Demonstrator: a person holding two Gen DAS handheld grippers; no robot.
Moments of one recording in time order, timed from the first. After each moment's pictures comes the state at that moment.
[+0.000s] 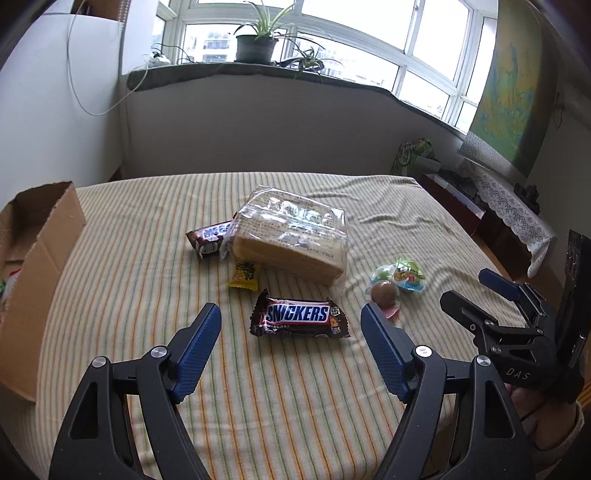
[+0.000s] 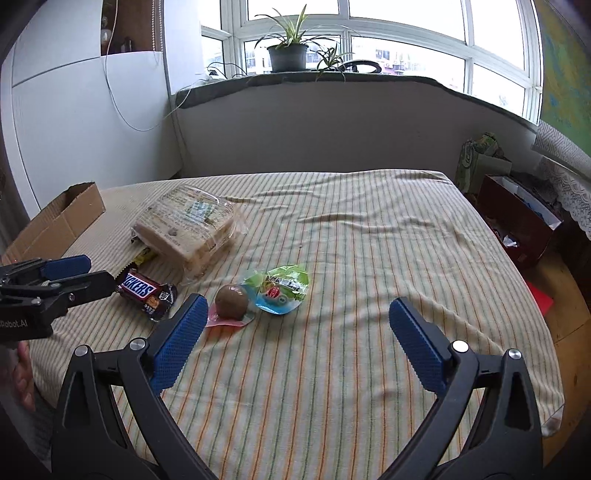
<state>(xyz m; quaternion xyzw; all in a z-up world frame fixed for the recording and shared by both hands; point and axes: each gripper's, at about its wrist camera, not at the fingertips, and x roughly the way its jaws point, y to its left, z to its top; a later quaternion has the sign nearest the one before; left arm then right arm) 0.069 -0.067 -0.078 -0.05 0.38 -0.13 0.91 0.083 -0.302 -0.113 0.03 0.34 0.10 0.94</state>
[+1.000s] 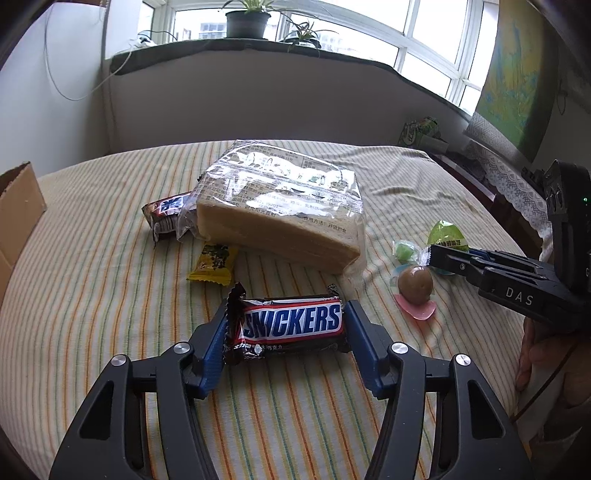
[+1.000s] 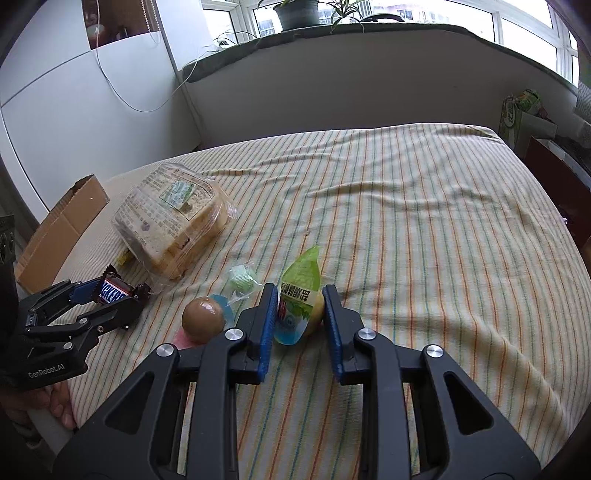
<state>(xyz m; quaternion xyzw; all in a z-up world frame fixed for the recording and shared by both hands) 0.094 -0.076 -0.123 -0.03 0.40 -0.14 0.91 0.142 -0.312 -0.151 0.06 0.40 0.17 0.90</state>
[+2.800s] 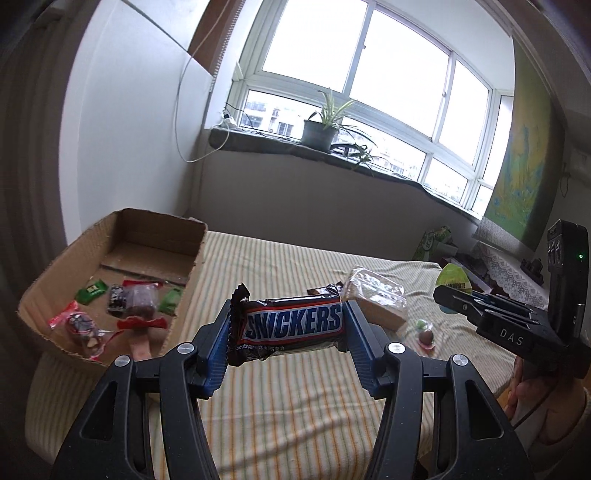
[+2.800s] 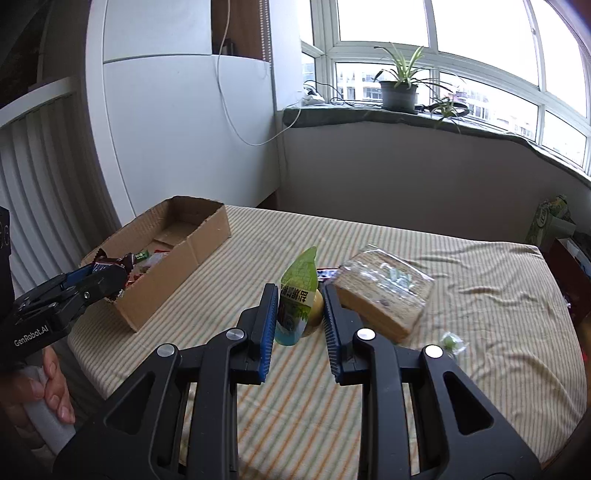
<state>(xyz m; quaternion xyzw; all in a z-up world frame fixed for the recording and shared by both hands) -0.008 0.091 -0.040 -0.12 0.24 -0.07 0.96 0.050 -0.118 -0.032 -0.02 0.29 0.24 0.93</state>
